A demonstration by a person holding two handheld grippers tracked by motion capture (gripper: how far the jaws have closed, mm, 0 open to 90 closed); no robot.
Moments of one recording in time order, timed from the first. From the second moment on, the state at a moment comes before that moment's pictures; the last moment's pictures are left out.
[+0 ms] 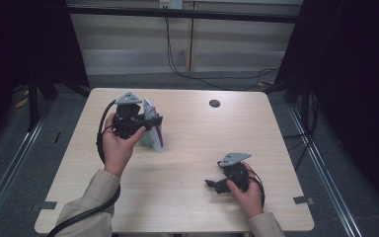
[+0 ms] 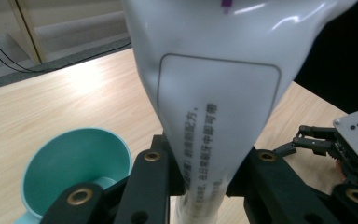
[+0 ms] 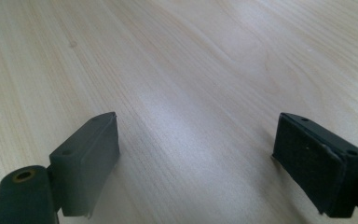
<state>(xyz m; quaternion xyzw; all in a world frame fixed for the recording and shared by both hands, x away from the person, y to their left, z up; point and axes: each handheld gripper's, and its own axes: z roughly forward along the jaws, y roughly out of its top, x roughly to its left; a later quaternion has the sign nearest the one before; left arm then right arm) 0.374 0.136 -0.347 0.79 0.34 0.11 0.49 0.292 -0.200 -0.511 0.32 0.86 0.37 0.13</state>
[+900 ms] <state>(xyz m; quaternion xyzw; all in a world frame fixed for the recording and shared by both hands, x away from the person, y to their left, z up) 0.401 0.137 -0.315 0.78 0.35 0.13 0.50 0.293 -0.200 -0.511 0.32 0.86 0.37 0.13</state>
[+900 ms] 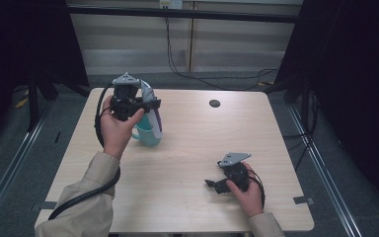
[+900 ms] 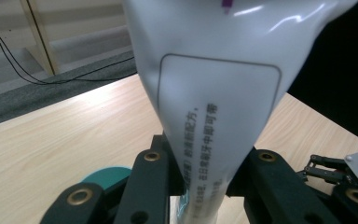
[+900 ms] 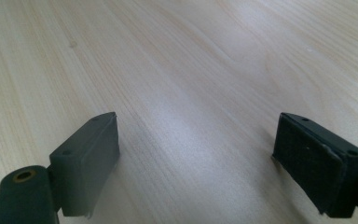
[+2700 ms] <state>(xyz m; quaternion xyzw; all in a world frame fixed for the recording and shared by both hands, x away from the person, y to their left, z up) 0.460 0.147 -0.341 0.77 0.40 0.17 0.47 0.293 -0.200 -0.511 0.32 0.86 0.38 0.13</state>
